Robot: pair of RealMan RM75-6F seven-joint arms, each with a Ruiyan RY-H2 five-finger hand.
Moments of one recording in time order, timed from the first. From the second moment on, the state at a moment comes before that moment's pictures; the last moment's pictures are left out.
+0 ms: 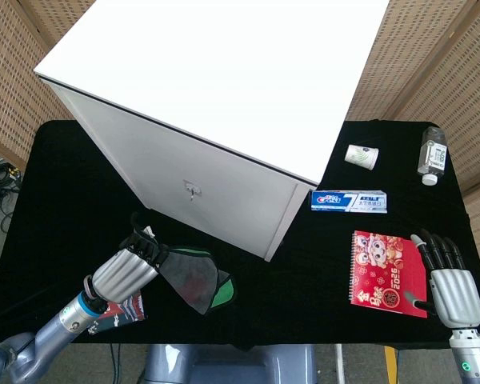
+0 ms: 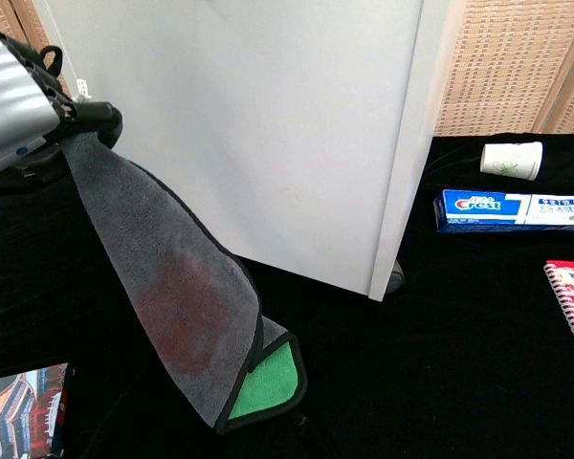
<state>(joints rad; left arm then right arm) -0.56 -1.42 0.04 -1.47 1.96 1.53 0.84 0.07 -1.17 0.04 -1.55 -1.56 1.50 0.00</state>
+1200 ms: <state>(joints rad) -0.67 -1.54 -0.14 -1.46 2.05 1.47 0.78 0.07 -1.16 0.04 -1.55 -1.57 1.51 0.03</state>
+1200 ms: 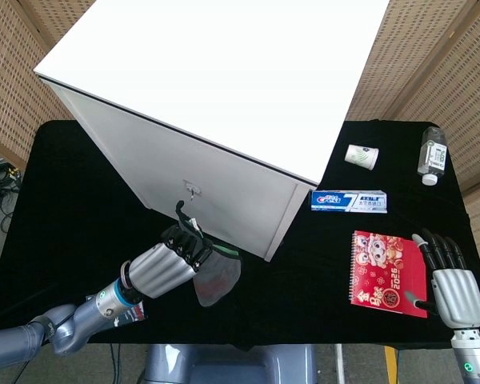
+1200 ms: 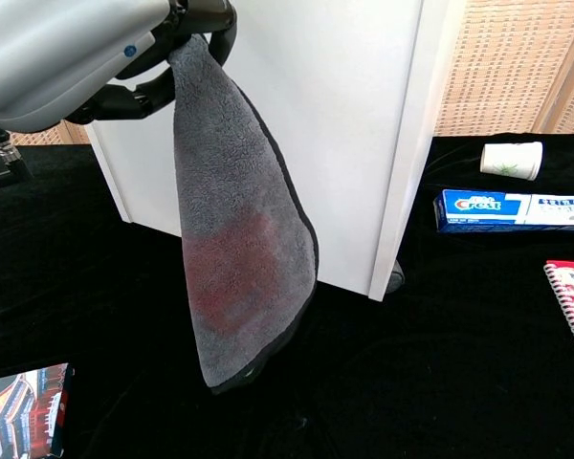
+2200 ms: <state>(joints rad) -0.69 -1.69 -0.15 -1.28 2.05 1.65 0.52 0.07 -1.16 0.03 -1.55 -1.57 1.51 0.03</state>
